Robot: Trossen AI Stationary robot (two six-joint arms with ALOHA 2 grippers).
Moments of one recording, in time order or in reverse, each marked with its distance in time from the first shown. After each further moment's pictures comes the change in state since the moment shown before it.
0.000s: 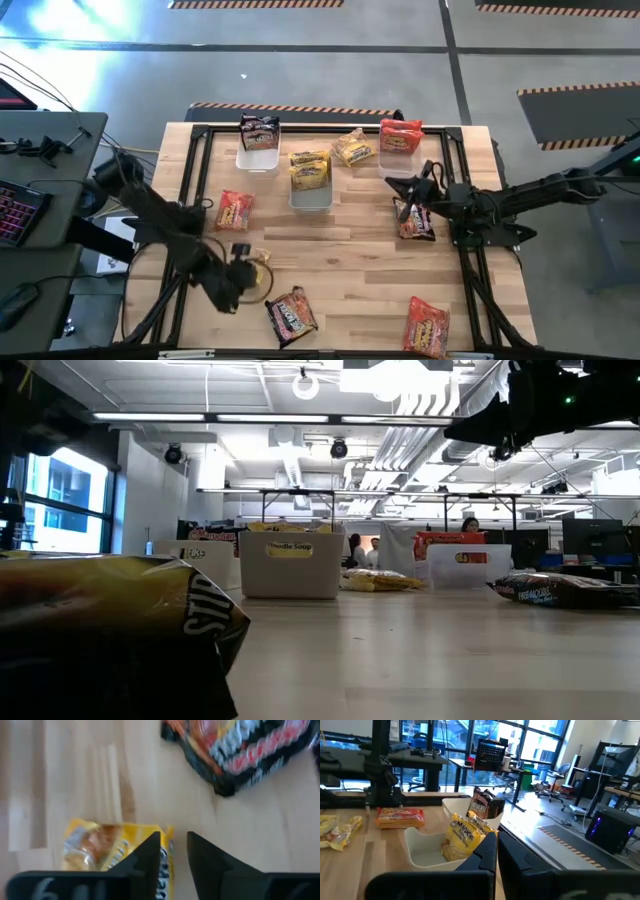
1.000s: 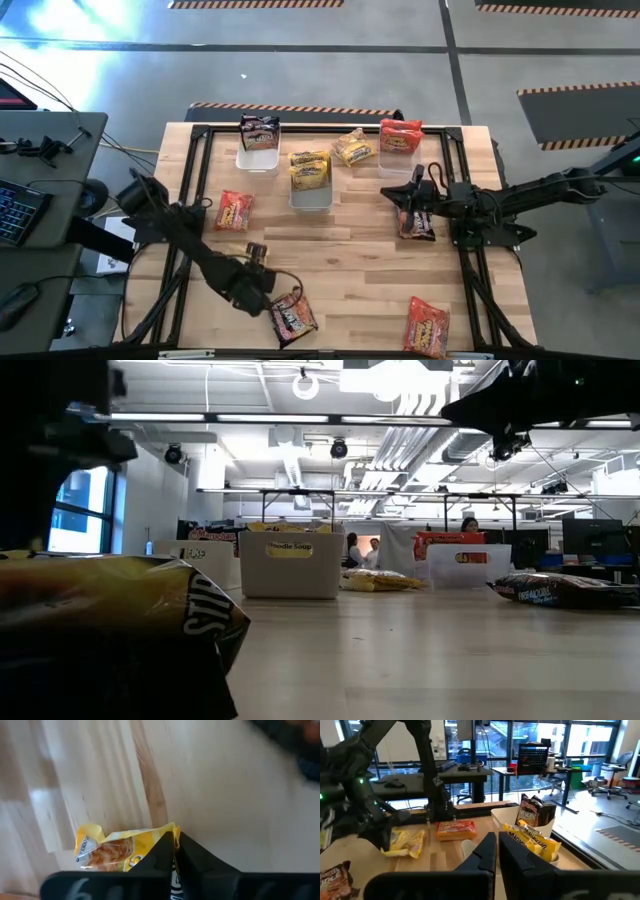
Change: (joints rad) left arm 0.089 0.323 0.228 -0.243 0.002 0.153; right arm 0.002 0.002 0.023 0.005 -0.232 0.159
